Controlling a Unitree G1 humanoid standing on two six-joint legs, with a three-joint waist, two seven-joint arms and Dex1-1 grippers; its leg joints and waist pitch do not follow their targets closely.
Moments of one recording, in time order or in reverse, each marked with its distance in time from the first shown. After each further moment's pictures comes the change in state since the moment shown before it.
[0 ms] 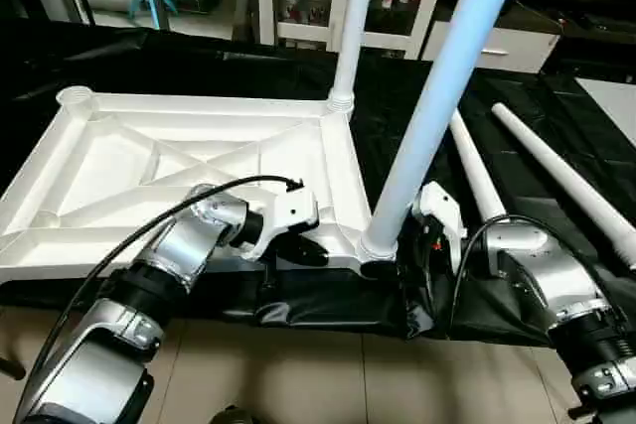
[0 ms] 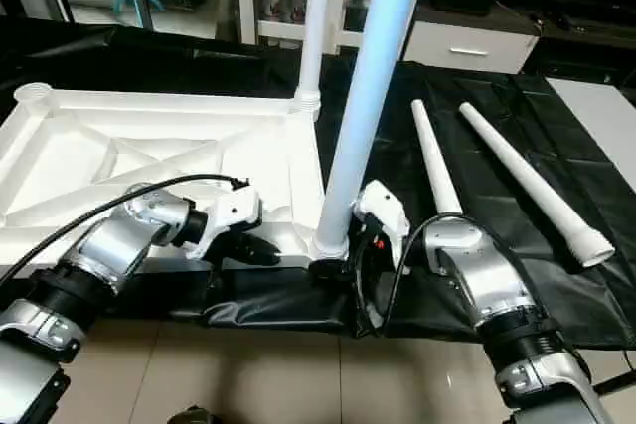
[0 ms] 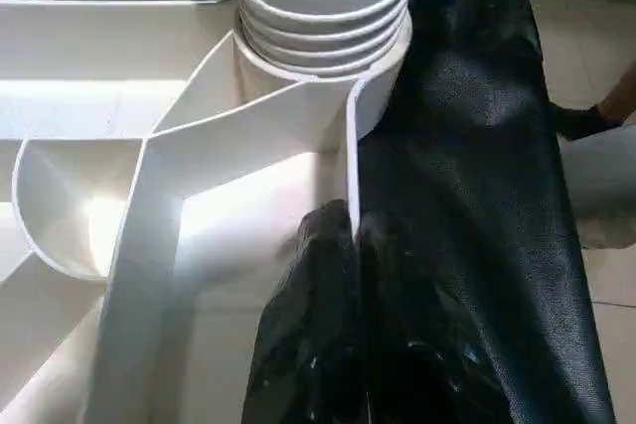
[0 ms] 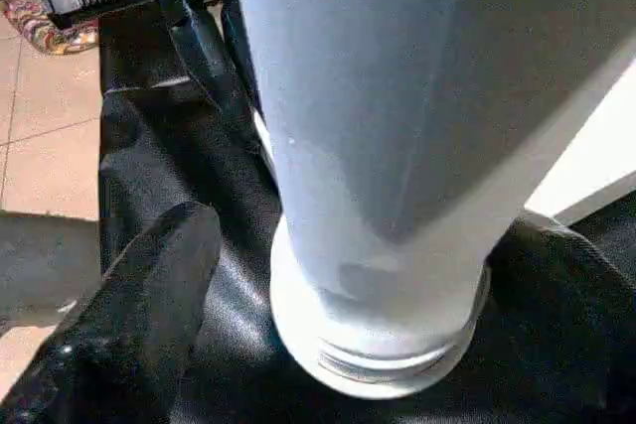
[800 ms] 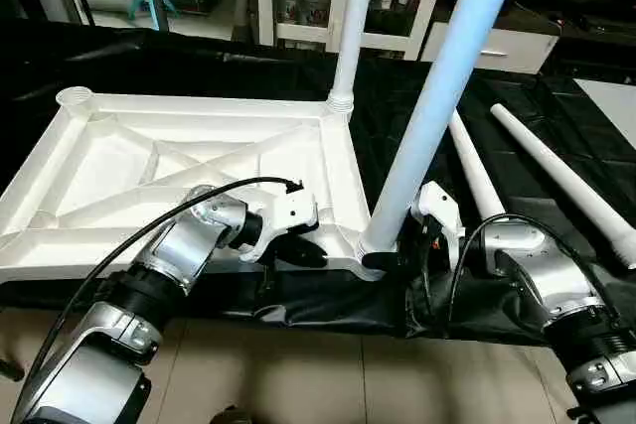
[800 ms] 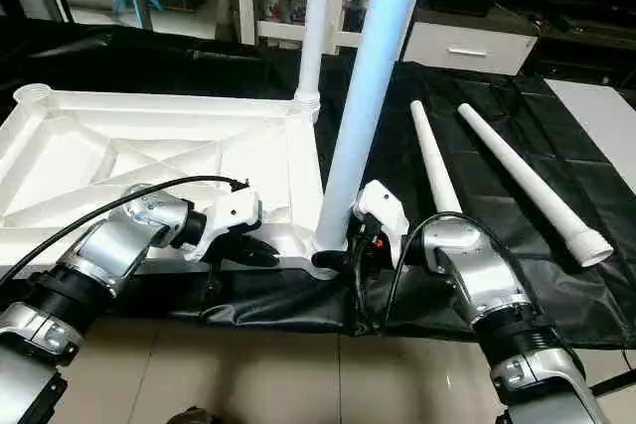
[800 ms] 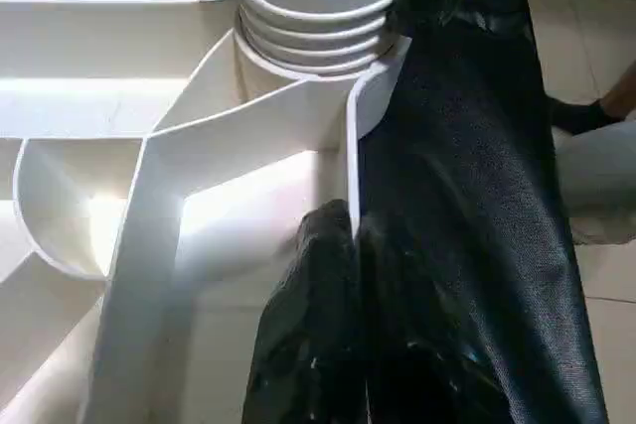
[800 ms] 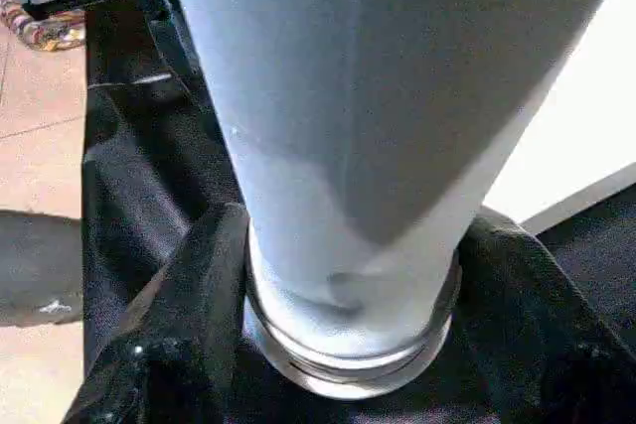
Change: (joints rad) left arm 0.017 0.009 0.000 -0.034 0.007 0.021 0.003; right arm -0.013 0.024 -0.008 0.069 -0.030 -0.068 -0.012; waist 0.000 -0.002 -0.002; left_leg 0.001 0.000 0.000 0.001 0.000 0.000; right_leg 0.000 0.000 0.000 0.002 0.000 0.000
